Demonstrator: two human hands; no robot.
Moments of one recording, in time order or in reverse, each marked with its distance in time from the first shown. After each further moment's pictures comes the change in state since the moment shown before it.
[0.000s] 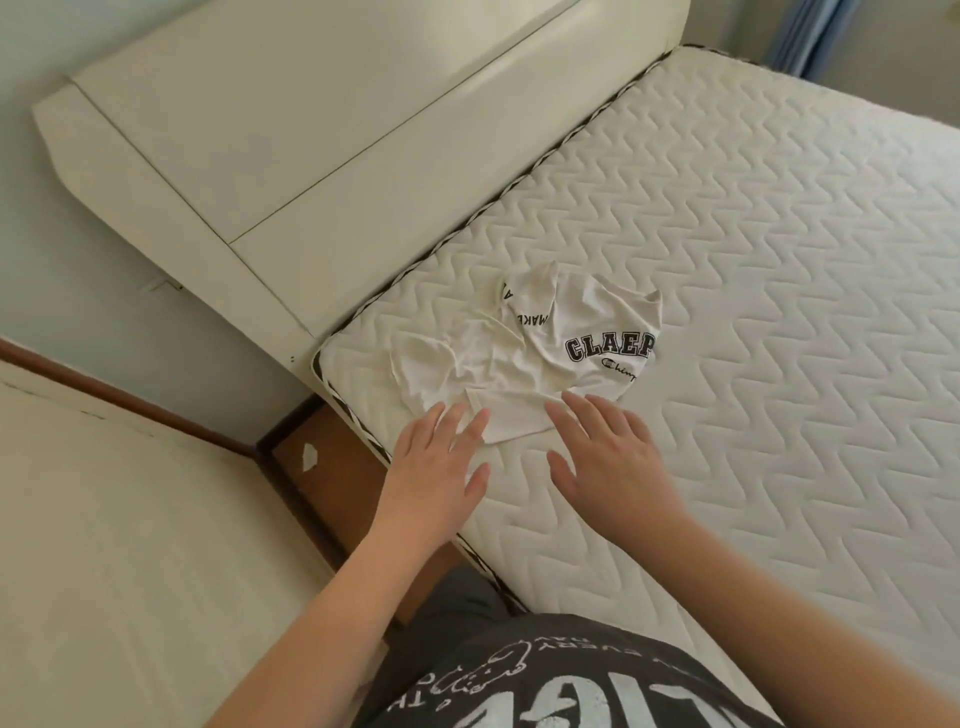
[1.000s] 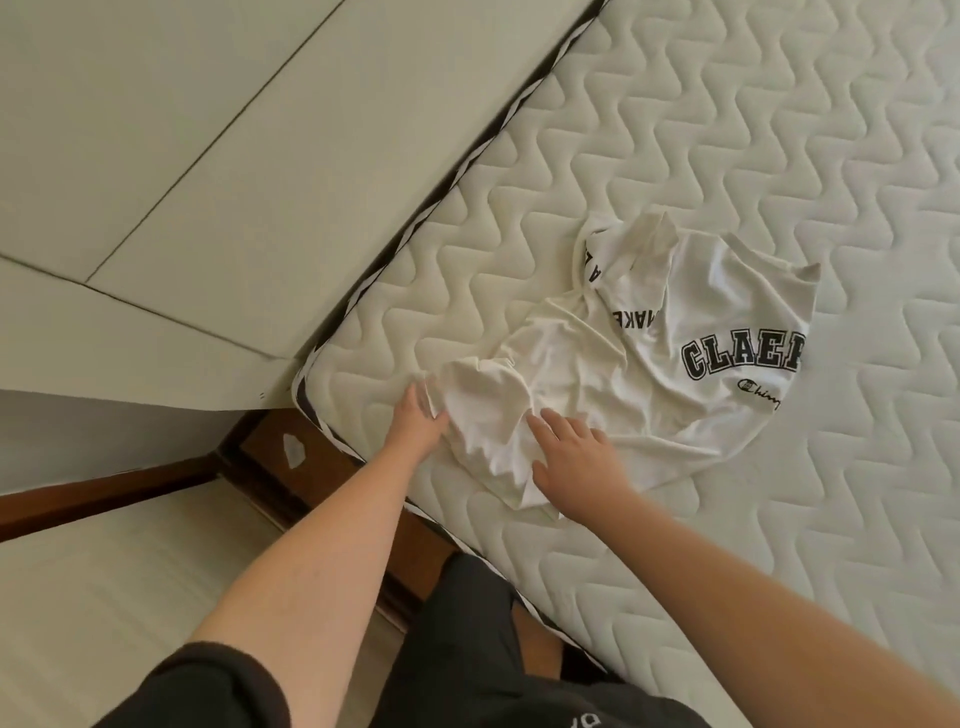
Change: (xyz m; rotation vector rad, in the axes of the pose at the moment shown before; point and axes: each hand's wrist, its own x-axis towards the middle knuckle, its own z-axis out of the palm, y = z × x) left_hand 0.307 -0.324 0.250 -0.952 -0.551 -0.759; right_hand 0.320 -0.074 0.273 0.045 -0.645 0.169
